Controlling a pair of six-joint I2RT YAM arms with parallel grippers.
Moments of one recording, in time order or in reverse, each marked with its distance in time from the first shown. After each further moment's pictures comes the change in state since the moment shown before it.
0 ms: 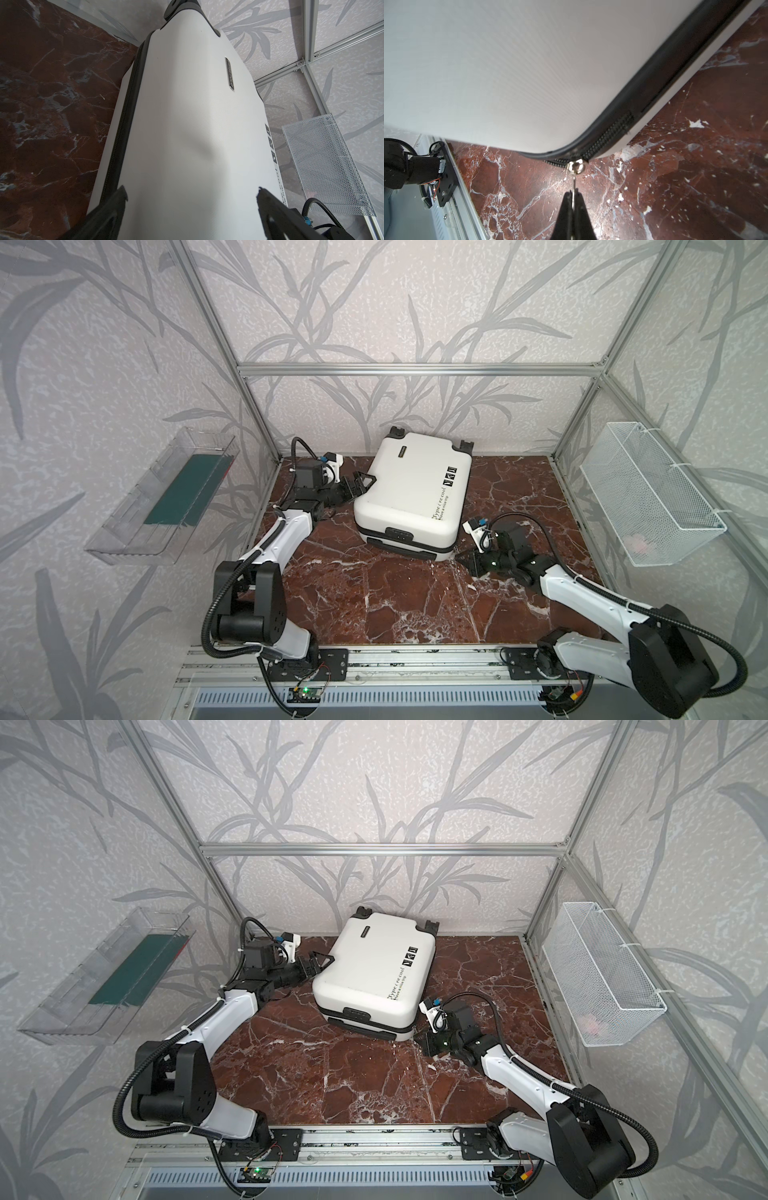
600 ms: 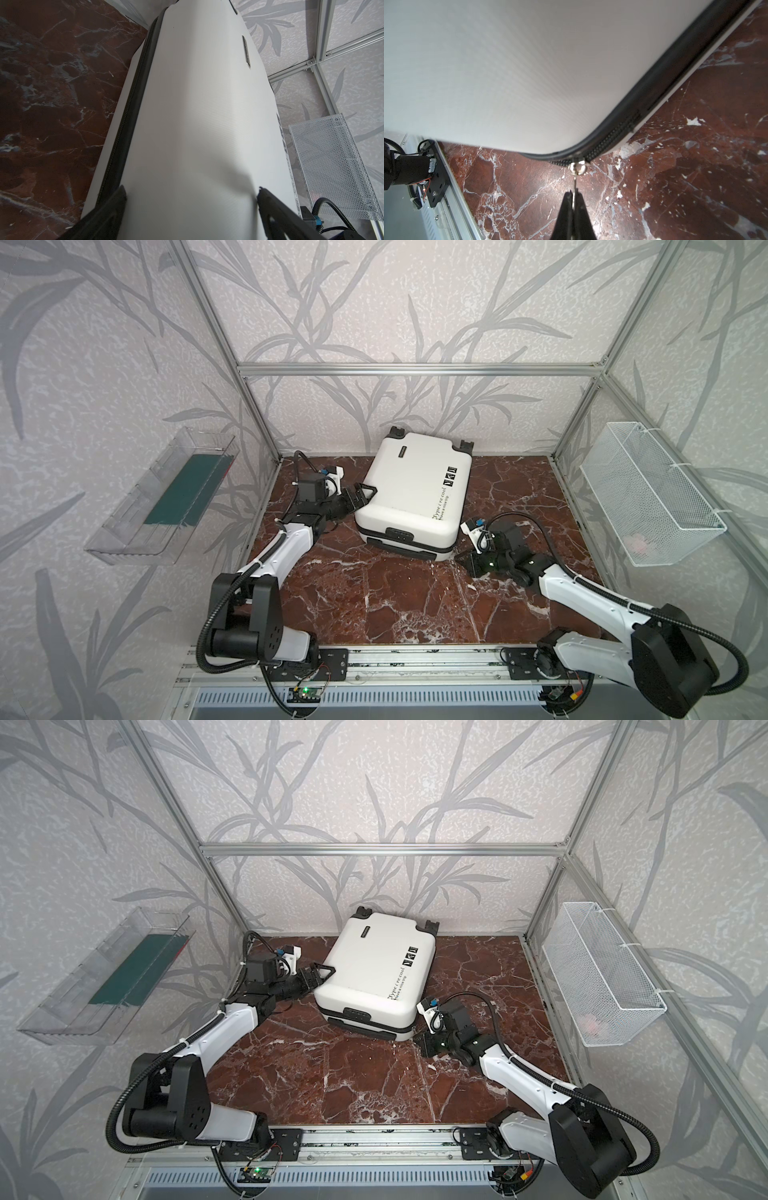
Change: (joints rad) left arm -0.044 -0.090 -0.151 0.053 -0.067 -0.056; right arm 0.049 -0.002 0.017 -0.032 0.057 0.001
